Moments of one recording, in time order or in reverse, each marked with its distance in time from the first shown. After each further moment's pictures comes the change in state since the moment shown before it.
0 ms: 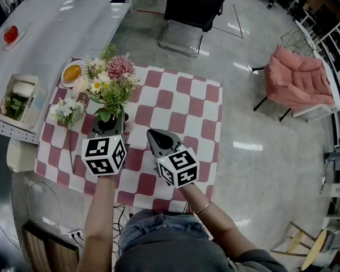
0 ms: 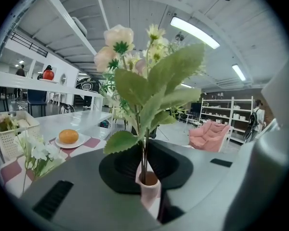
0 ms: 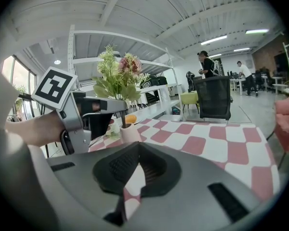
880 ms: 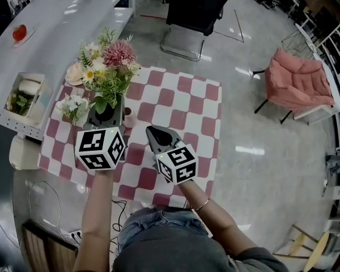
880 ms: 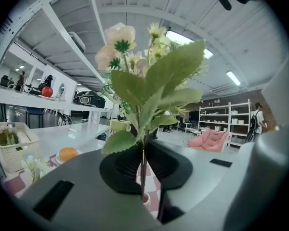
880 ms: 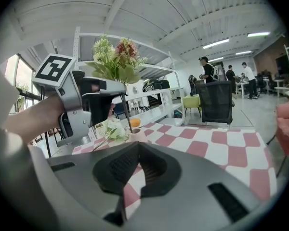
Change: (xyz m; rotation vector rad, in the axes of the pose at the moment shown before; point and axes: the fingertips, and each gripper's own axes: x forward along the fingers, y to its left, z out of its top) left arm -0.036 -0.017 0.062 0.024 -0.142 -0.022; right arm -0.017 0.023 0.011 -0.025 -0.035 0.015
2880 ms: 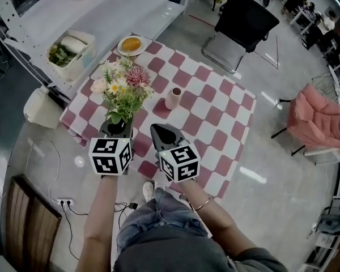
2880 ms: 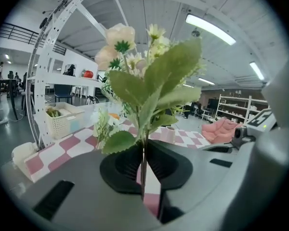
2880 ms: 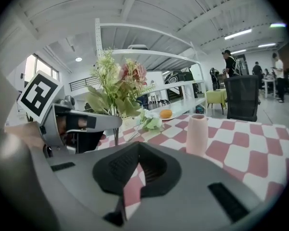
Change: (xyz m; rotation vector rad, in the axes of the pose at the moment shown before) left arm -0.162 0.083 -0.103 -0.103 0.241 0.227; right arm 0.026 0.144 -0.037 -0.085 0.078 0.214
